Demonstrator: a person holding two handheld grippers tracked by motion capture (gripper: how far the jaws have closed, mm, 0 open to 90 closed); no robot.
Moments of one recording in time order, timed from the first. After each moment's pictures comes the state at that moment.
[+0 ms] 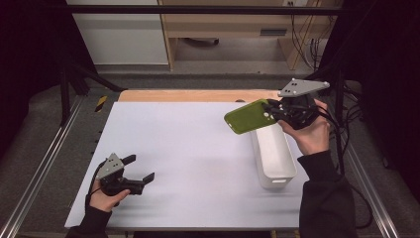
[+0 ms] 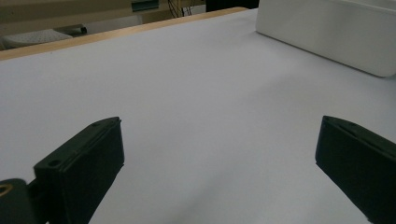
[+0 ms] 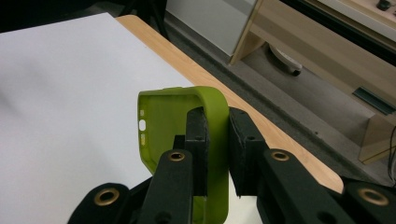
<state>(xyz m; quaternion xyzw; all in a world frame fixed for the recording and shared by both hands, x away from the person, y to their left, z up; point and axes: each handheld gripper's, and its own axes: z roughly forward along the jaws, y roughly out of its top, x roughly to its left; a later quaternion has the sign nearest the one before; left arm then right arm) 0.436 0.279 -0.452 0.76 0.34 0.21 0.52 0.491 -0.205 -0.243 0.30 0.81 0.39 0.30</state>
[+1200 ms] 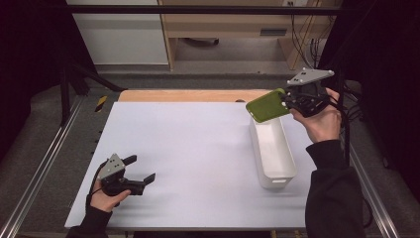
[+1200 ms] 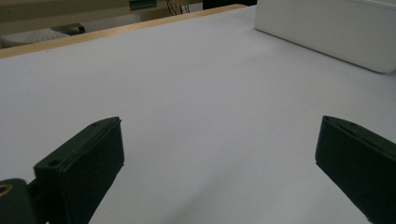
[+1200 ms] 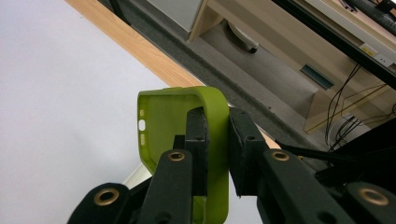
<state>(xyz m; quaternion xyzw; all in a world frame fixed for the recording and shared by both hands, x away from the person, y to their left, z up) 0.436 0.277 -0.455 0.76 0.34 0.20 0.52 0.518 -0.231 -0.238 0.34 0.81 0.31 0.36</state>
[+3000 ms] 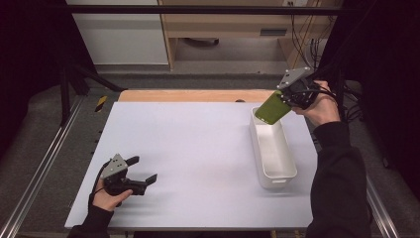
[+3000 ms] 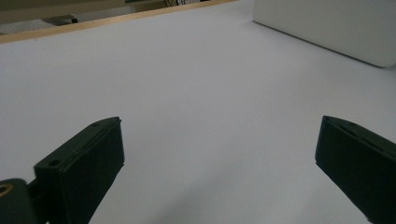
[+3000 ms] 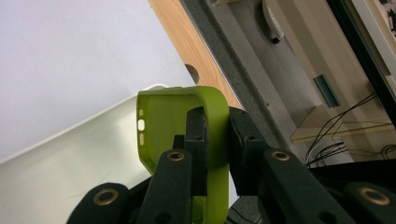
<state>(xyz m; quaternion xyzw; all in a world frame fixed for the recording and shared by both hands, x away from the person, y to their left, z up) 0.441 0.275 -0.463 0.76 0.34 0.19 0.51 0.577 -0.241 -0.264 0.20 0.89 0.20 0.35</state>
